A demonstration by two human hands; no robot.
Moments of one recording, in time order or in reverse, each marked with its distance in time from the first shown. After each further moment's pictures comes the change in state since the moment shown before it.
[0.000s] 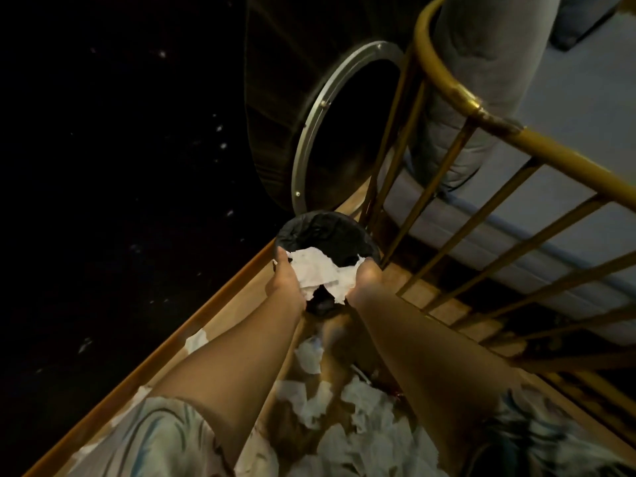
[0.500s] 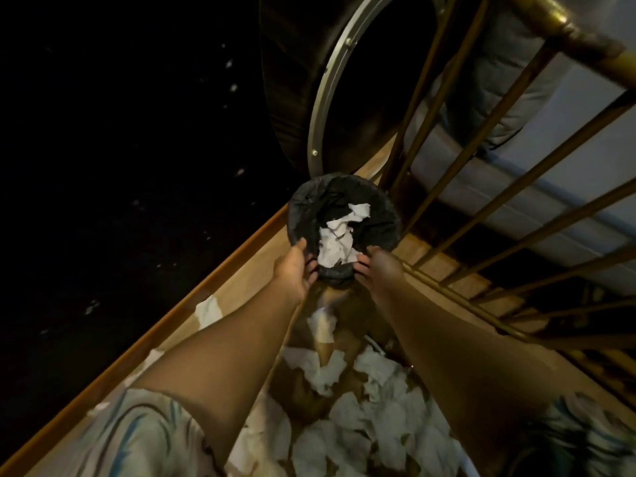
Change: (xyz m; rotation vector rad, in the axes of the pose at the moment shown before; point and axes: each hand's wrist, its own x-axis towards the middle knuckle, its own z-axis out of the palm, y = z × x) left_hand -0.039 -0.007 -0.029 0.085 -0.028 0.037; right_hand 0.030 0.054 -0.013 -0.056 -0.119 -0.010
